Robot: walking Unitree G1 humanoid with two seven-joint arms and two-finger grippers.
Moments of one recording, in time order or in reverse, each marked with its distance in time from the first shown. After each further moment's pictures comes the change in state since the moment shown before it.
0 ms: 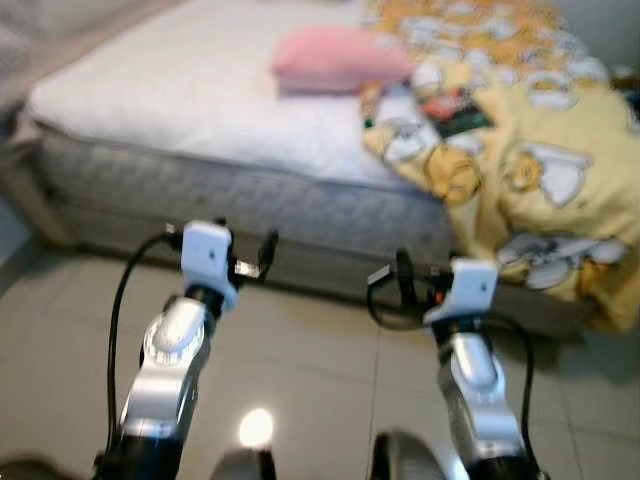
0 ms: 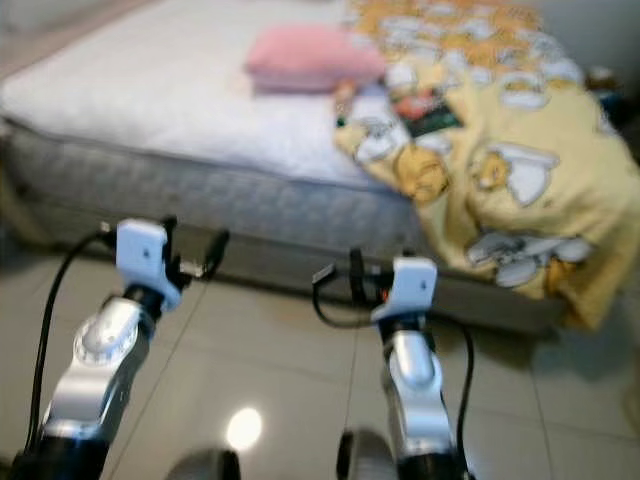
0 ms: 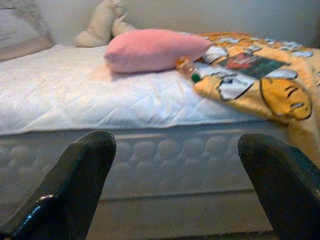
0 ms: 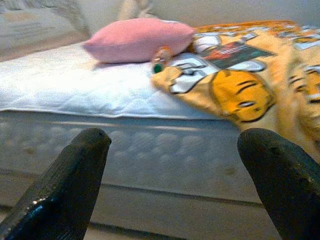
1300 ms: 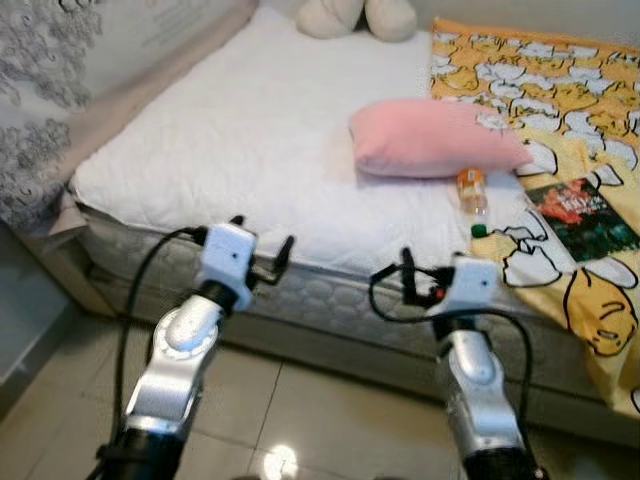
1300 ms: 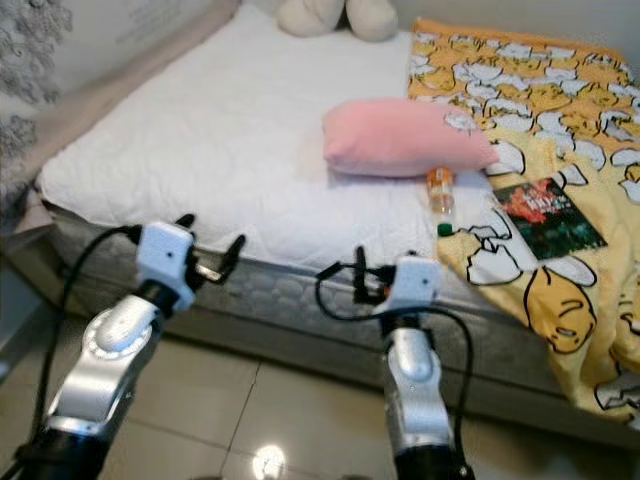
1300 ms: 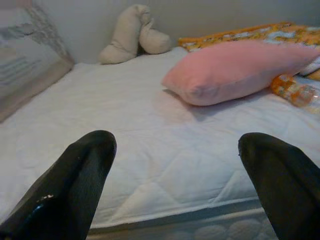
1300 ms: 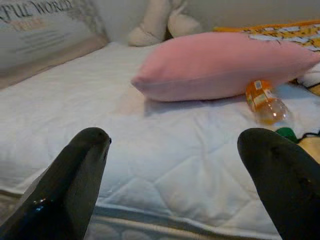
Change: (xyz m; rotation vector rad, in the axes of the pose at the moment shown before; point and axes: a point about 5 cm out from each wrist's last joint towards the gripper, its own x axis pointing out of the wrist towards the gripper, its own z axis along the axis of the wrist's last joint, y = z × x) left arm 0.003 -0.007 0.003 0.104 0.015 -0.067; right arm 0.007 0.005 0.001 0.022 0.019 -0.027
